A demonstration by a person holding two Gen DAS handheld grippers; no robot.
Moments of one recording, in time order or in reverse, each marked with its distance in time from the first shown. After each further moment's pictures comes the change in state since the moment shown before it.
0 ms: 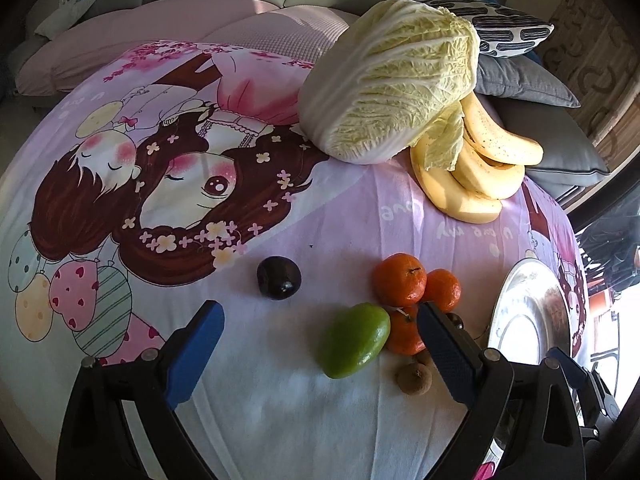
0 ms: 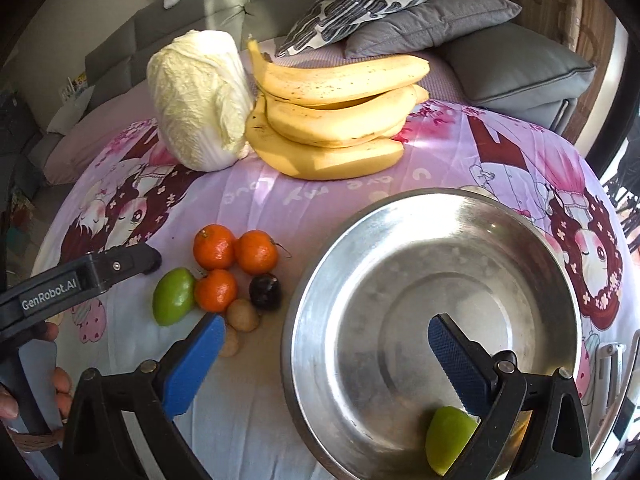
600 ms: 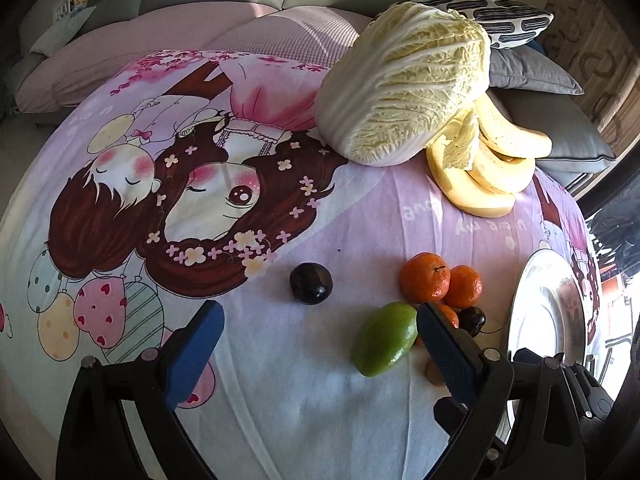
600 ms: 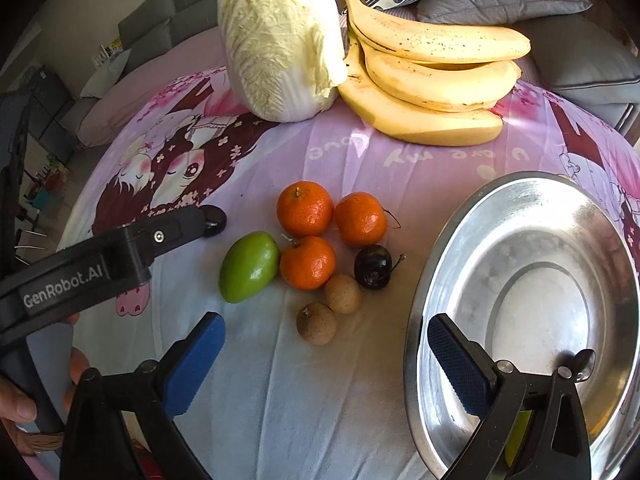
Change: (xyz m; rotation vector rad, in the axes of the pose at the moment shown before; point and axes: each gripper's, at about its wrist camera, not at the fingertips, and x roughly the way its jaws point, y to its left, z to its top) left arm -0.006 0.013 0.002 0.049 -0.004 0.023; right arm 0.026 0.049 -0.001 -0.062 0.125 0.151
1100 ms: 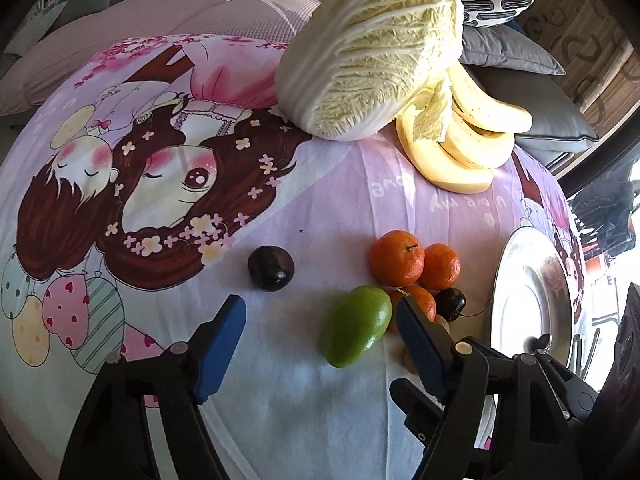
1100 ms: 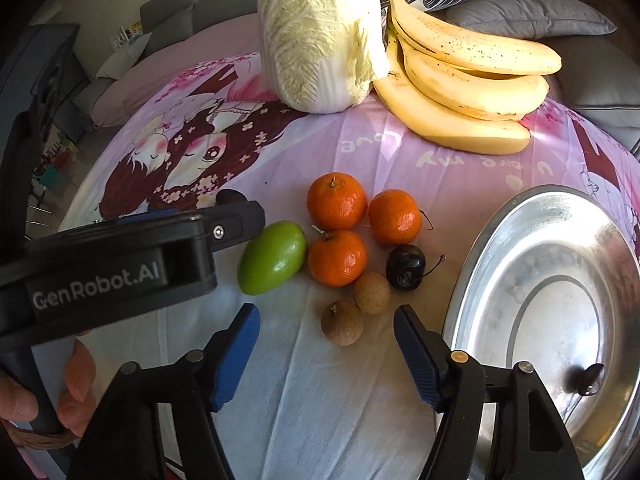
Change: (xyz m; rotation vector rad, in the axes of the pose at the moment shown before) left arm 0.015 -0.012 -0.002 0.037 0.081 -0.087; right arm 0.013 0.012 -0.005 -0.063 0.015 0.008
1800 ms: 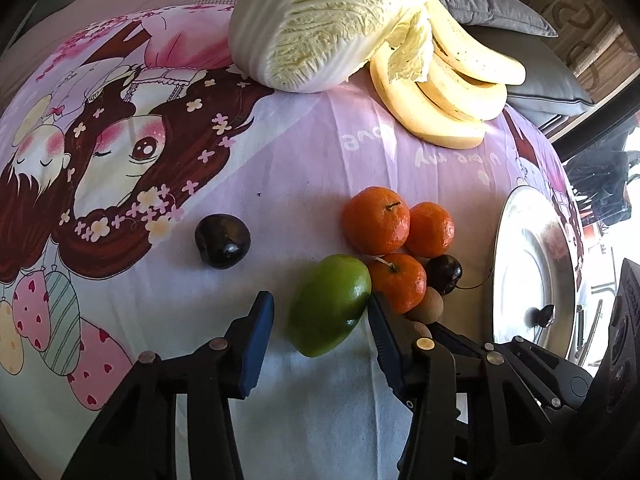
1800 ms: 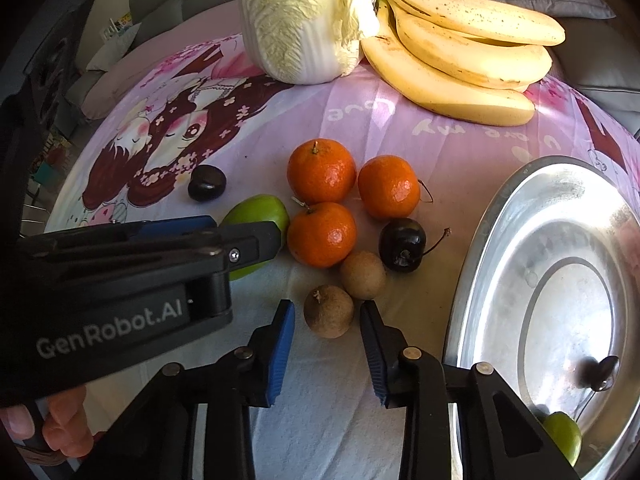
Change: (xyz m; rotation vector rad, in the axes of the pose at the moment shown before) left arm 0.035 -0.021 -0.005 0.064 0.120 -0.023; right arm 0.015 -0.007 -0.006 0.017 0.049 -0.012
